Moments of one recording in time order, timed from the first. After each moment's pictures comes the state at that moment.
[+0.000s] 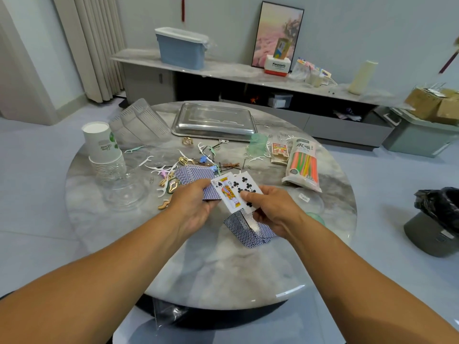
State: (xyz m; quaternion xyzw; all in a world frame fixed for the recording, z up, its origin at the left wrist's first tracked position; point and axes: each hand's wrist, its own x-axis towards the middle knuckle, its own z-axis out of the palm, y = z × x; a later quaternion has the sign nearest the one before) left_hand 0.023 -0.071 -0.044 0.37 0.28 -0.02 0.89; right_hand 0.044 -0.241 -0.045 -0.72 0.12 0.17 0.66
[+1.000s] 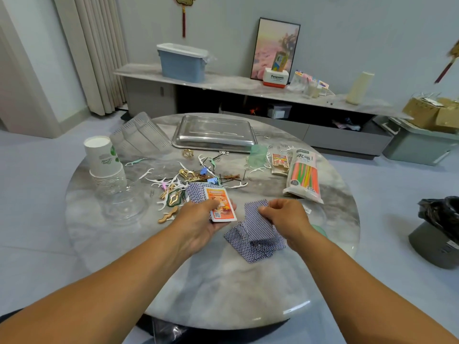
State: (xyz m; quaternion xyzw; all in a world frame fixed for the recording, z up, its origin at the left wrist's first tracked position) left_hand 0.017 -0.075 -0.051 0.43 0.24 -0.10 0.87; right_hand 0.057 -0.269 -0.056 -0.84 0.14 0.07 0.52
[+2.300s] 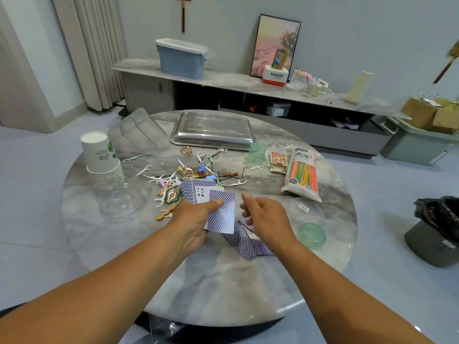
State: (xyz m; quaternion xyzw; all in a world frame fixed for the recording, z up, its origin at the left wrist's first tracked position) left_hand 0.014 -0.078 -0.050 0.49 0.27 -0.03 0.83; right_hand 0.038 -0.238 -0.063 -0.89 -0.01 0.02 0.46
